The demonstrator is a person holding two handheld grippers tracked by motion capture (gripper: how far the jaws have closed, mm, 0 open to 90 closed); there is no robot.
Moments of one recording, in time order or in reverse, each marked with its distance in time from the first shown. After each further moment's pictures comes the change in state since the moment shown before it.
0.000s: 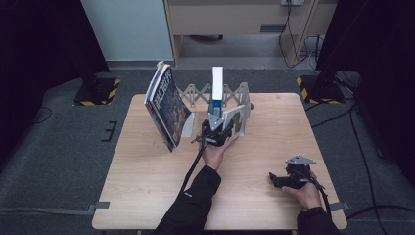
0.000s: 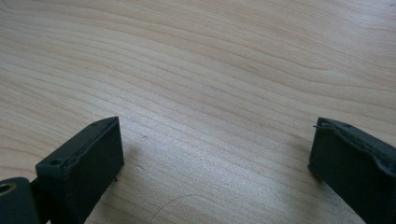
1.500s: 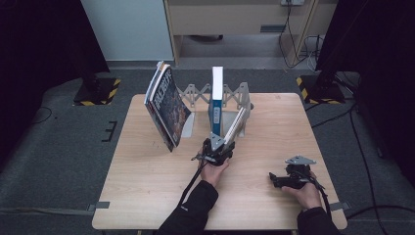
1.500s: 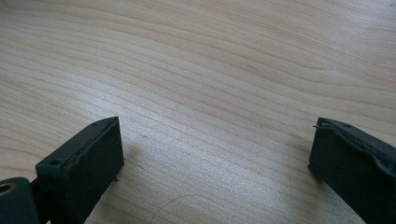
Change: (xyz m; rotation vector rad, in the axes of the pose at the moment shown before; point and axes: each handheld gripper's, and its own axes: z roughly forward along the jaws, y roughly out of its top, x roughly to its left) left arm -0.009 -0.057 -0.019 0.094 -0.064 0.057; right arm 0.000 0.000 0.000 0.000 0.000 0.000
